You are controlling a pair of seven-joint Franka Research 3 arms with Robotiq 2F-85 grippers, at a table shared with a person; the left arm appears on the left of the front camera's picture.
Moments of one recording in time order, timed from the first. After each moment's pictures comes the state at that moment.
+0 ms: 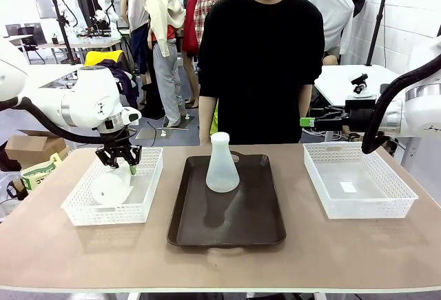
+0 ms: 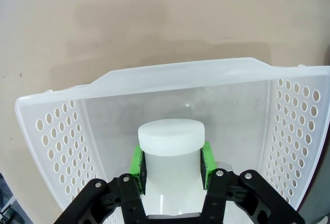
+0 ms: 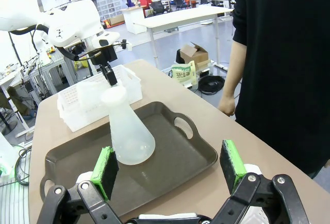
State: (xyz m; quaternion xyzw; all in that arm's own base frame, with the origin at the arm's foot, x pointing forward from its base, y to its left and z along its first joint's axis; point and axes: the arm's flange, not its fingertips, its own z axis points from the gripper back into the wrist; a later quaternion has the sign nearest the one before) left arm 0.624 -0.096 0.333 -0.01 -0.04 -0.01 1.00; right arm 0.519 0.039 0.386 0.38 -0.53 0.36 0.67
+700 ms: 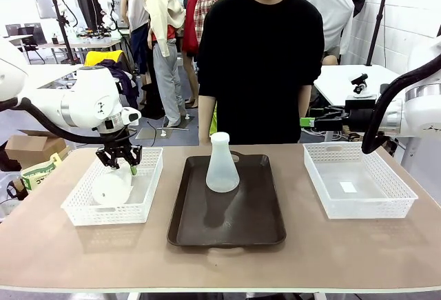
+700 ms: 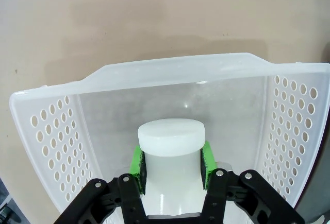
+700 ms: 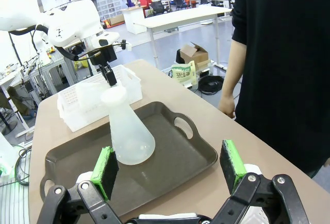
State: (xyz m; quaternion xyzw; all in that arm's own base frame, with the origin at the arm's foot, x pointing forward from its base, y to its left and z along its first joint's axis) left arm 0.622 -0.097 0.333 -0.01 -0.04 0.00 1.00; right arm 0.519 0.039 0.386 0.38 -0.53 0.36 0.67
